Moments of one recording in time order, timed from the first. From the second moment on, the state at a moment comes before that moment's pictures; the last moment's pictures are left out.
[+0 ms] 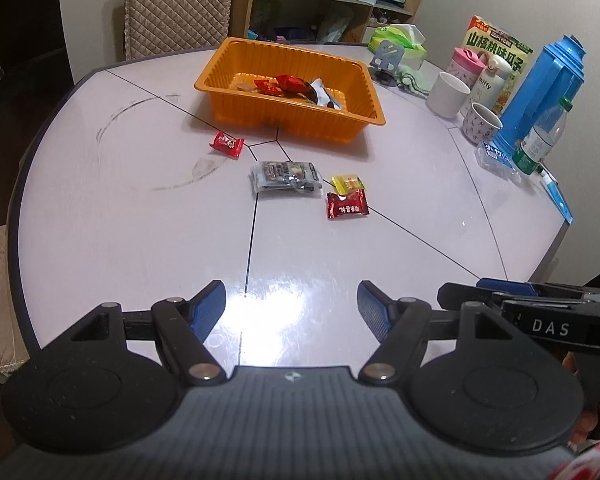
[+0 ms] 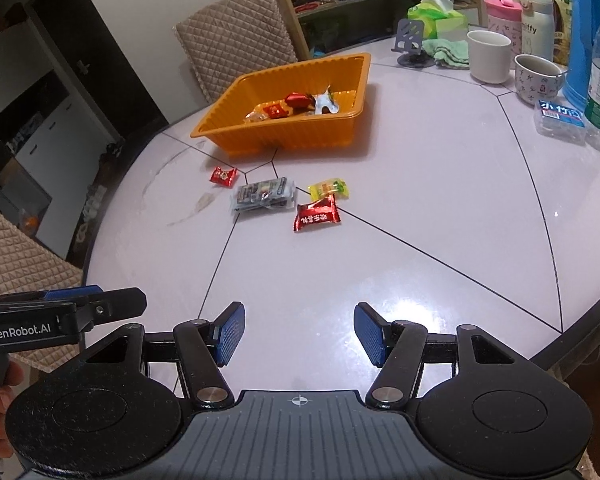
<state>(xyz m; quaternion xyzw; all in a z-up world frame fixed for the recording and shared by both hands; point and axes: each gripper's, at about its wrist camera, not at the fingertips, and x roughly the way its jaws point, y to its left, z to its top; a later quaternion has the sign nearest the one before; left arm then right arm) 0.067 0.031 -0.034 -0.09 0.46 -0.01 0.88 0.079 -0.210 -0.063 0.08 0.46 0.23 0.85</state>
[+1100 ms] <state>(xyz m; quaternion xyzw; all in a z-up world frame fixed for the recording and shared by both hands) 0.125 0.053 -0.062 -0.07 0.47 -0.03 0.88 0.128 -0.176 -0.089 0.08 0.49 0.22 0.84</state>
